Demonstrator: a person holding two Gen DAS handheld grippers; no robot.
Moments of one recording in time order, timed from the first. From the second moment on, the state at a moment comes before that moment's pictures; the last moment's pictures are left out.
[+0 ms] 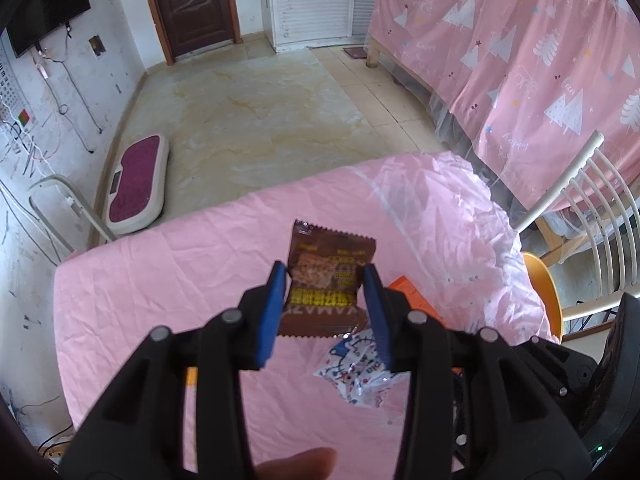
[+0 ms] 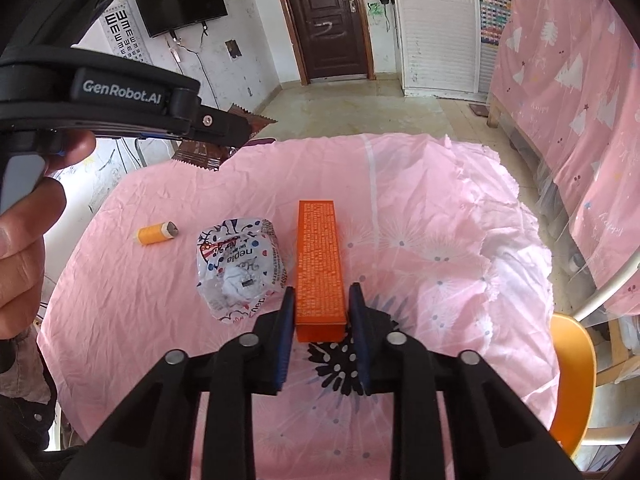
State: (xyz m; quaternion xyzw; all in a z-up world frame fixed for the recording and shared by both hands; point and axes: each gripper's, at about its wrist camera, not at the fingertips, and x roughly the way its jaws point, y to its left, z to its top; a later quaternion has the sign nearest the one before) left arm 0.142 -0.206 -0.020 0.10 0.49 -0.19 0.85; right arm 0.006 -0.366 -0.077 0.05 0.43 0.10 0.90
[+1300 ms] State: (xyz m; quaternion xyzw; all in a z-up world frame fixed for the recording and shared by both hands) left arm 0.042 -0.390 -0.015 0.17 0.47 -0.35 0.79; right arm -0.107 -0.578 -0.055 0.18 0.33 -0.09 0.92
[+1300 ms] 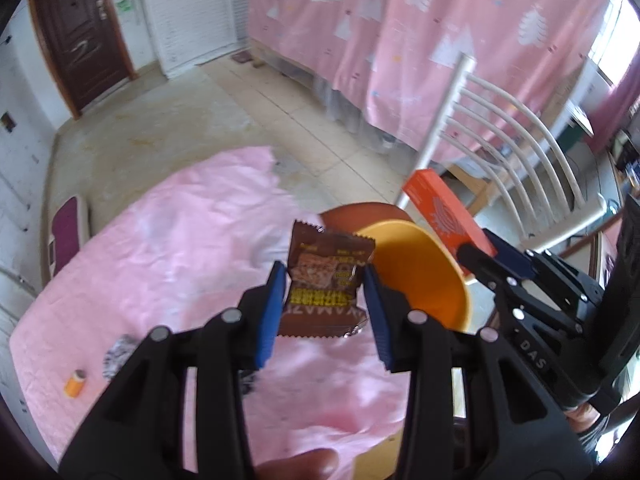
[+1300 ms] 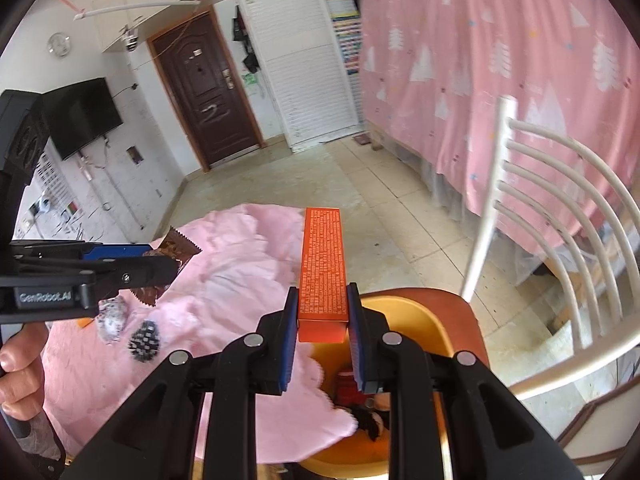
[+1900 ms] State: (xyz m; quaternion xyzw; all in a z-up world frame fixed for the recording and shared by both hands) left arm 0.009 -0.459 -0.031 0.22 0.47 -0.39 0.76; right arm -0.119 -0.608 -0.095 0.22 0.35 -0.10 0.91
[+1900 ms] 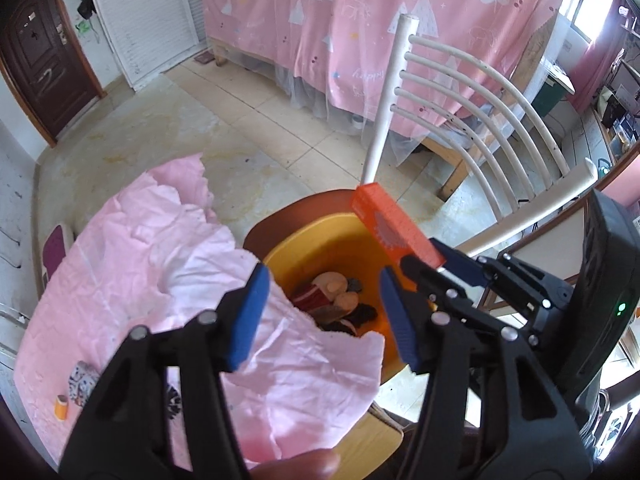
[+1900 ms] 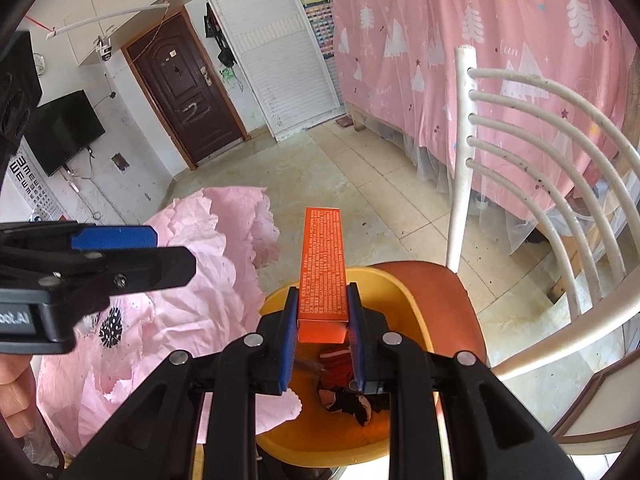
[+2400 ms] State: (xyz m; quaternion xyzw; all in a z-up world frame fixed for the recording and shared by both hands) left arm 0.036 -0.390 -0.015 0.17 0.46 -0.36 0.79; right arm -0.087 -0.573 -0.088 0.19 0.37 -0.09 0.90
